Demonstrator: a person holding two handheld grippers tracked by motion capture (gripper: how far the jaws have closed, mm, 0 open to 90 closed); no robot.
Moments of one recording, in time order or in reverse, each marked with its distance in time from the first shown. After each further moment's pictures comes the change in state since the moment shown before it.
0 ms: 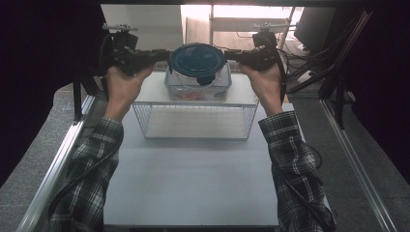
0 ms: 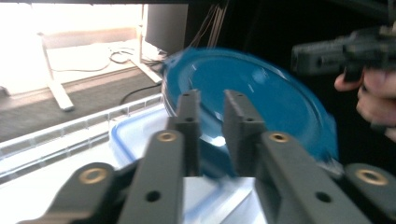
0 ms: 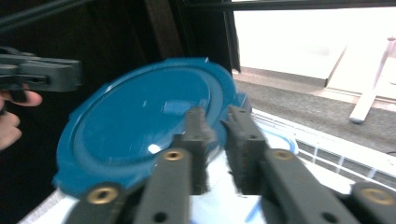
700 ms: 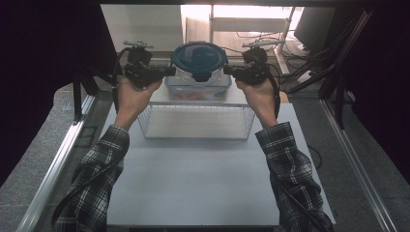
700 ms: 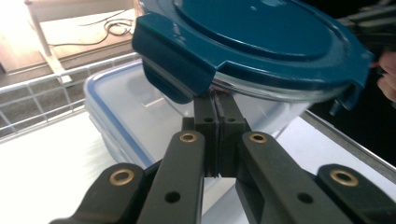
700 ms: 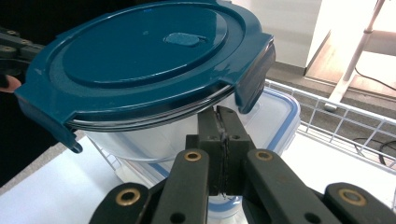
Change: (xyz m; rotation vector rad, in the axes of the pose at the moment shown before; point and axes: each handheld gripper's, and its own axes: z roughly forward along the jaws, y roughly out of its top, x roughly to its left) left arm 0.003 -0.021 0.037 0.121 0.013 -0.011; right arm 0.009 -0.034 0.014 0.063 -0.082 -0.075
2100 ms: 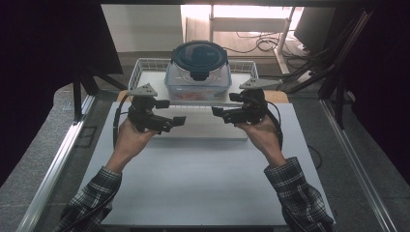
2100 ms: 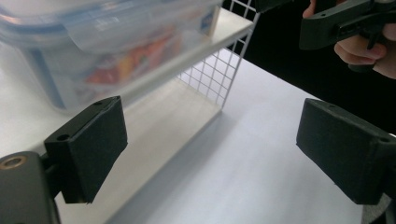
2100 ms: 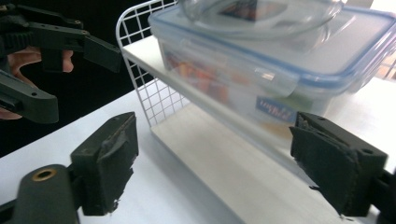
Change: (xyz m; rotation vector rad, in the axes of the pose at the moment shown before) left arm -0.041 -0.095 -0.005 0.031 -0.148 0.116; right arm 0.033 -0.080 -0.018 -0.003 0.126 -0.095
